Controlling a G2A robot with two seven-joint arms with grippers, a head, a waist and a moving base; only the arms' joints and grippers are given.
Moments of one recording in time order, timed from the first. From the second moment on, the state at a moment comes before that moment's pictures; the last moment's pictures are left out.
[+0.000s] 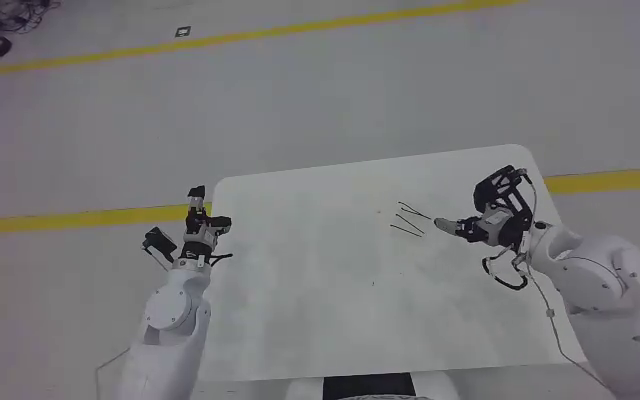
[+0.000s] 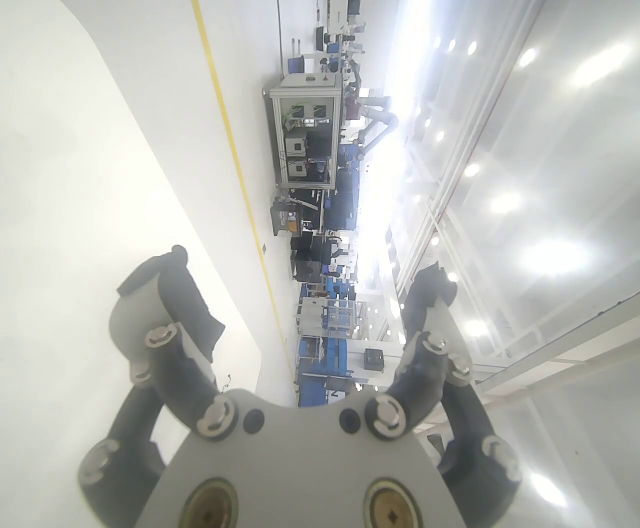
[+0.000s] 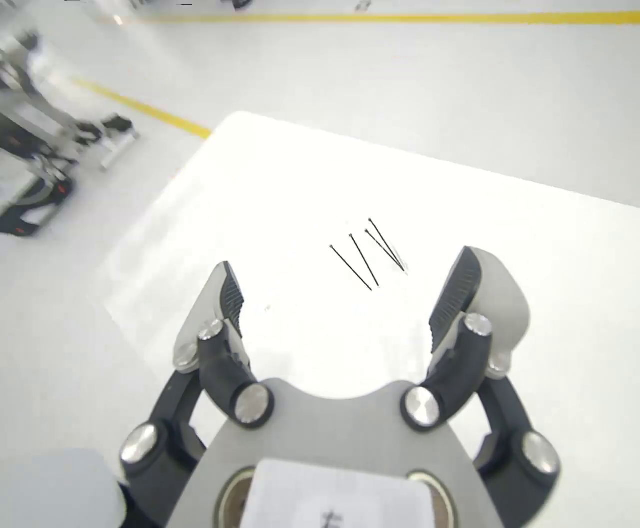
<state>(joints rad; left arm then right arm) 1.73 -1.15 -1.60 -1.80 -0.42 0.00 0.00 -1.62 -1.03 1.57 -2.01 -0.78 -0.34 0.81</state>
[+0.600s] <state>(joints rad) 1.73 -1.15 -1.60 -1.80 -0.42 0.00 0.00 -1.58 -1.01 1.49 -1.98 -0.82 -0.34 0.83</state>
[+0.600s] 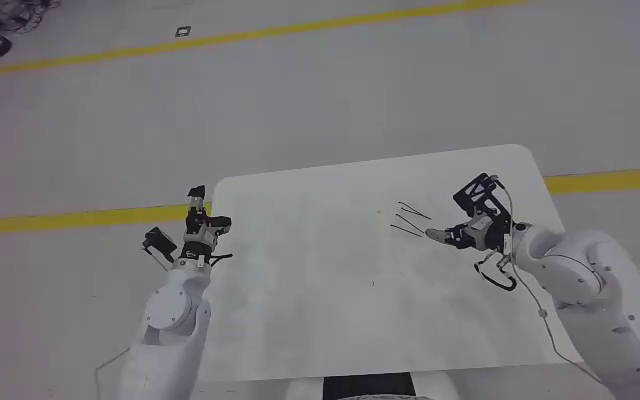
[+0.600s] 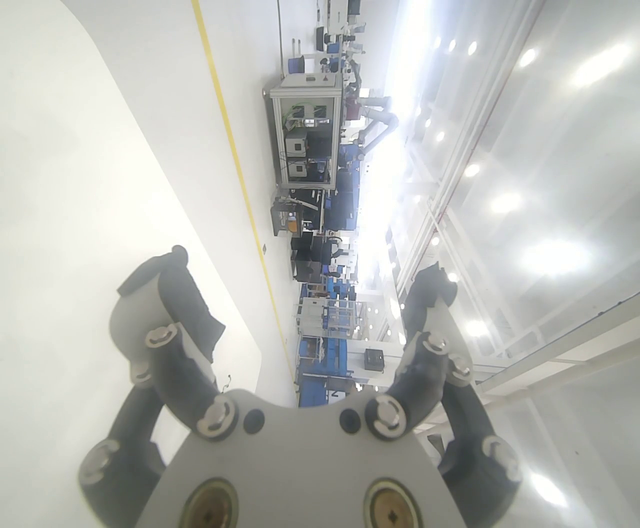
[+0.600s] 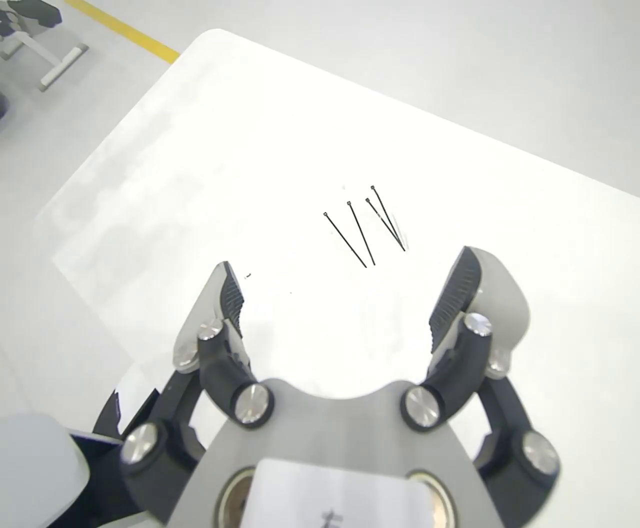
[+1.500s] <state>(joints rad) 1.73 -1.15 -1.60 -1.80 -0.42 0.00 0.00 -1.13 -1.00 1.05 -1.61 -0.65 -0.34 1.08</state>
